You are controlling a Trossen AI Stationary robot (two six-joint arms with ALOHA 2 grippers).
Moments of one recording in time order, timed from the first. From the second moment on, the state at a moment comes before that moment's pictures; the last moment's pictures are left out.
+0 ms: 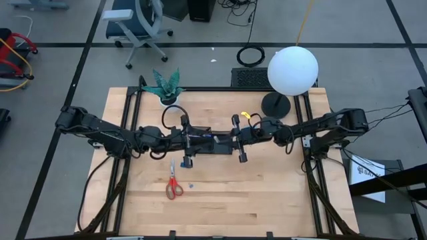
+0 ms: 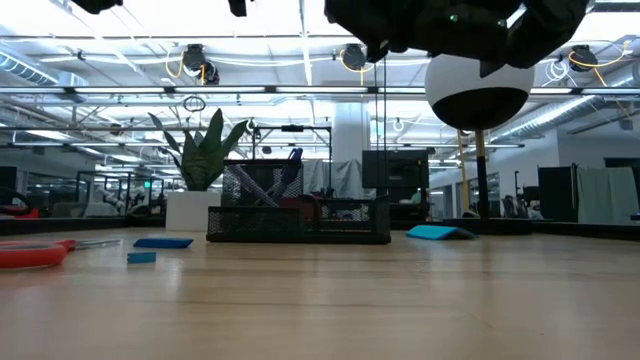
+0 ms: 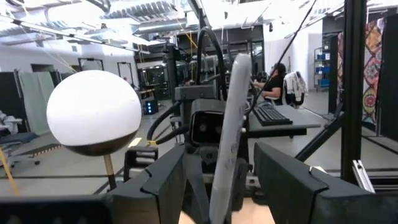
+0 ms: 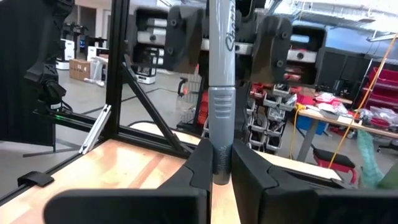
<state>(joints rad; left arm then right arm) -0.19 1.32 0.72 0.80 -0.26 0.14 -0.03 1.50 0.67 0.92 -0.23 -0.16</state>
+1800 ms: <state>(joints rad) -0.22 1.31 0.72 0.76 -0.21 0.15 0.02 1.65 0.83 0.86 -0.08 -0.30</state>
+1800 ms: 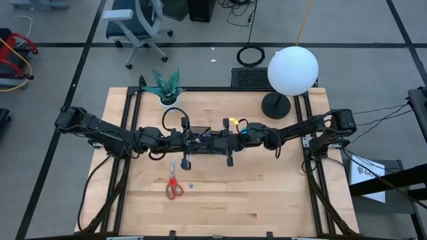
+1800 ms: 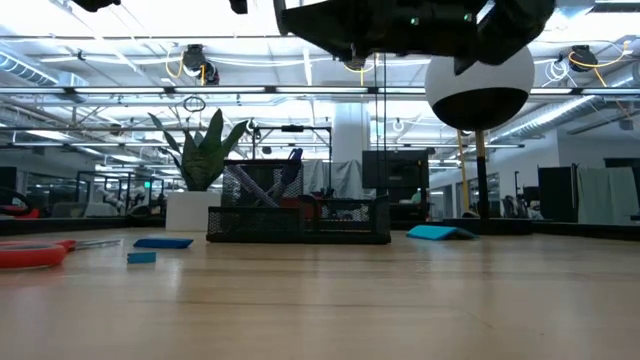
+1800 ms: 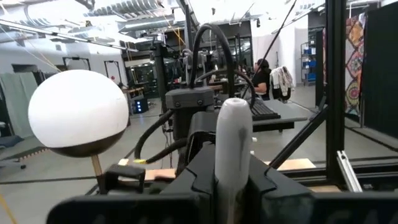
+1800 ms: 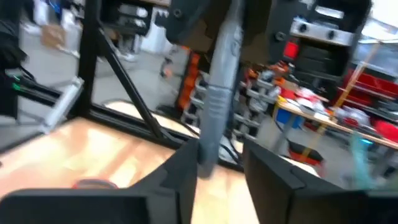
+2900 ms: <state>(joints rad) -0.15 1.31 0.72 0.68 0.03 -0.66 0.35 1.75 0.83 1.10 0.46 -2.53</state>
